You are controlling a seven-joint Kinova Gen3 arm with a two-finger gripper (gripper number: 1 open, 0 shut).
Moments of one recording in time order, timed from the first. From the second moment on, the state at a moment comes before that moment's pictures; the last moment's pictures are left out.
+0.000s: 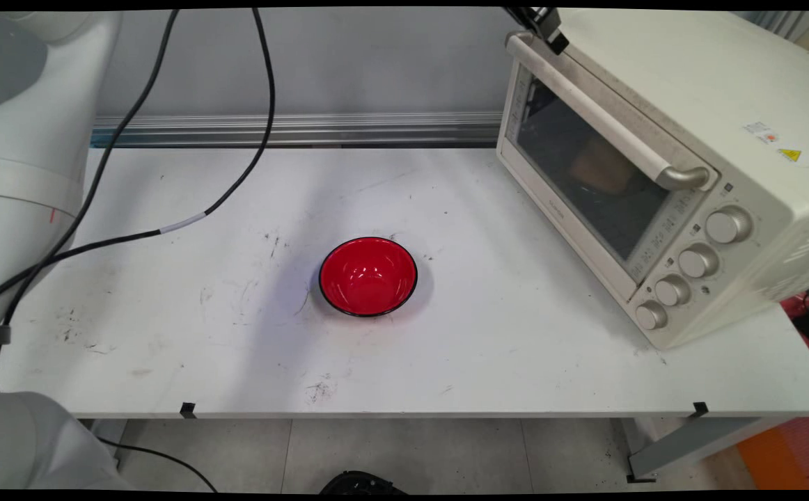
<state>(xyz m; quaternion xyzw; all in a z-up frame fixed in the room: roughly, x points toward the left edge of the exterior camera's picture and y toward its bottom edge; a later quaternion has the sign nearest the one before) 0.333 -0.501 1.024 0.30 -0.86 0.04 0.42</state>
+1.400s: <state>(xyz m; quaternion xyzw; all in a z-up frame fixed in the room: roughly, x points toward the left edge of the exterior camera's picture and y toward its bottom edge) 0.310 -0.520 0.990 0.33 -0.85 0.03 0.42</state>
